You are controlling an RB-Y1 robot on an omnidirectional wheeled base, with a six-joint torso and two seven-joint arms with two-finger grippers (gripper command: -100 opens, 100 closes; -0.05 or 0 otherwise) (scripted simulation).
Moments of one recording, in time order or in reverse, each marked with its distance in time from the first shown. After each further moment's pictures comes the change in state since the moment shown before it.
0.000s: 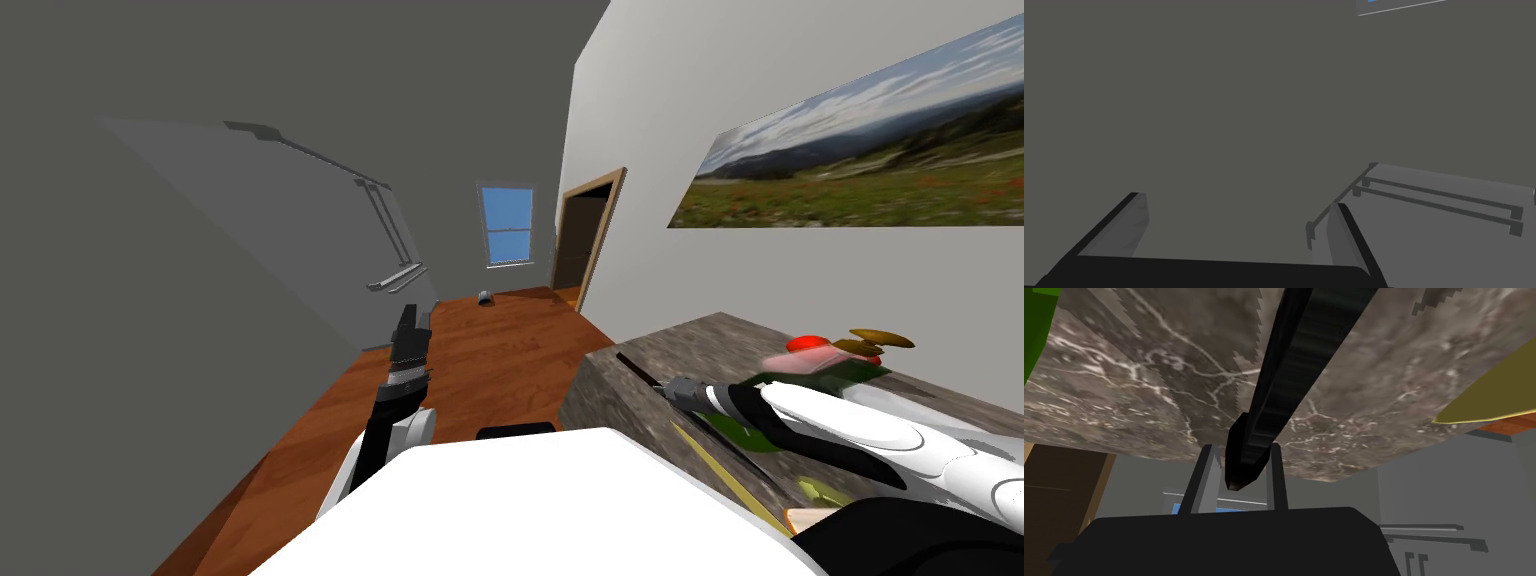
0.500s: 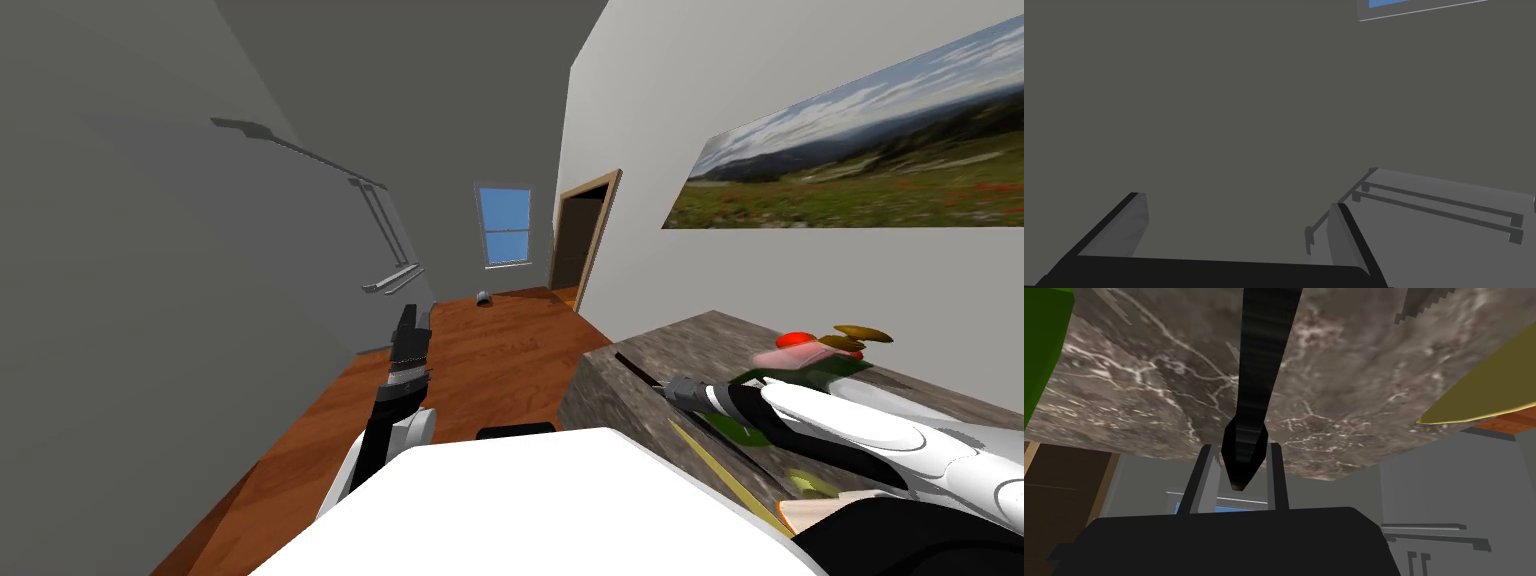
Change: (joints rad) left arm 0.000 0.000 0.000 0.000 0.000 0.000 0.000; right arm 0.009 -0.003 -0.007 -0.011 0.000 0.001 0.001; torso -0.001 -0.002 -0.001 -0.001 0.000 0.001
